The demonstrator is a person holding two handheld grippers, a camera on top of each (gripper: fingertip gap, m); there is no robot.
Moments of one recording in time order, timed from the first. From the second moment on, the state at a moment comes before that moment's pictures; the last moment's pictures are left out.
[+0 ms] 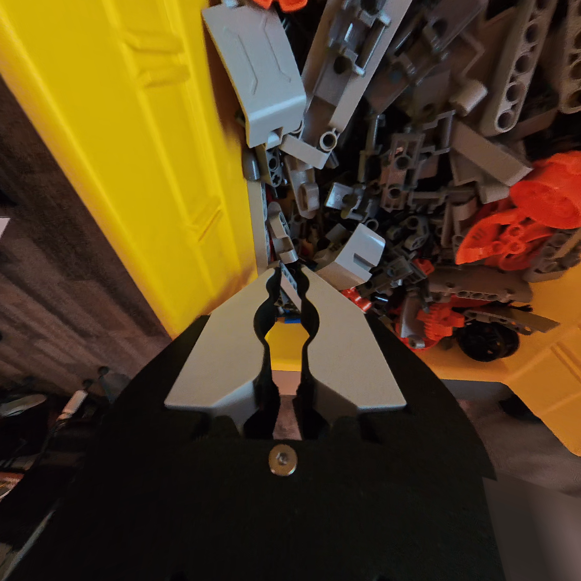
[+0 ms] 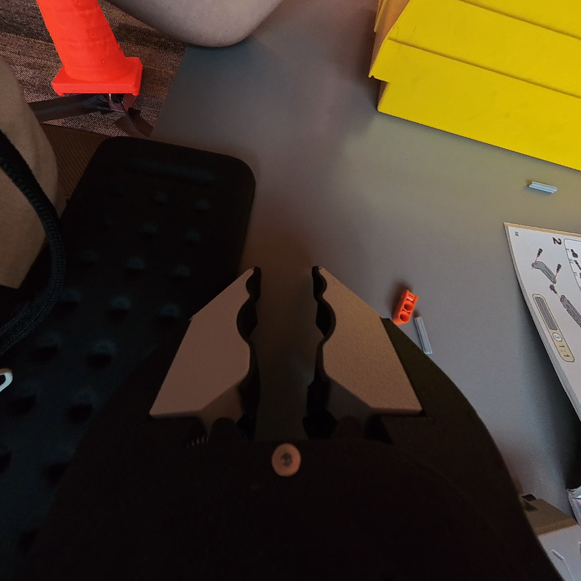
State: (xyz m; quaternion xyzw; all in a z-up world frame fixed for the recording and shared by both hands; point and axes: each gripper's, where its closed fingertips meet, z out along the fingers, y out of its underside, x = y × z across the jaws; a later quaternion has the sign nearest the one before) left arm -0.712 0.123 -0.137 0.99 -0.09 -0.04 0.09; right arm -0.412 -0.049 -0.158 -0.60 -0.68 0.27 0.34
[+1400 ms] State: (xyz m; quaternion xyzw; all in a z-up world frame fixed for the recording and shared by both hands) left arm -0.708 0.103 -0.141 0.98 -0.11 -0.05 0.14; right arm -0.412 -0.049 -0.158 -0.60 -0.67 0.27 0.34
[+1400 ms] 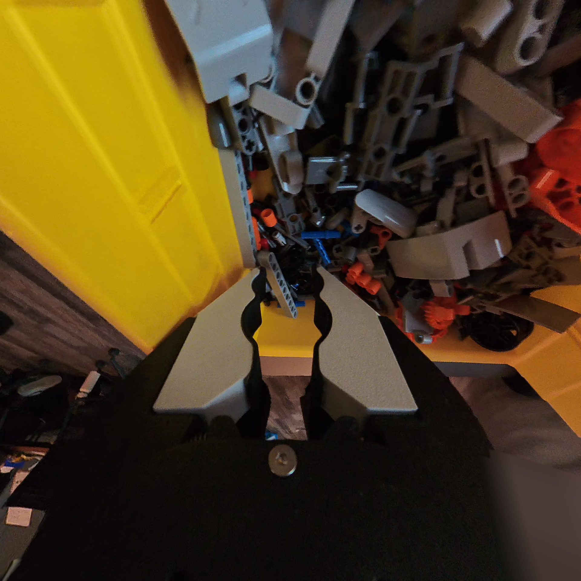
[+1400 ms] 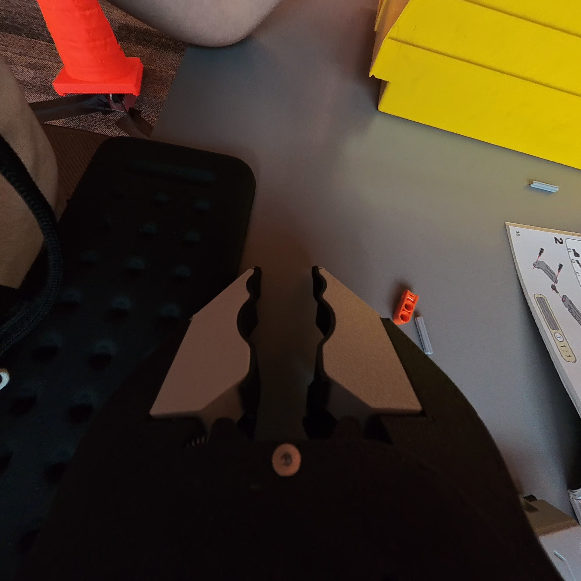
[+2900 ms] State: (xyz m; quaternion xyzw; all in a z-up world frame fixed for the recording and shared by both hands) left arm -0.661 0.062 -0.147 0.94 -0.28 0.00 0.22; right arm -0.411 -0.049 -0.158 -0.60 -0.68 0.27 0.34
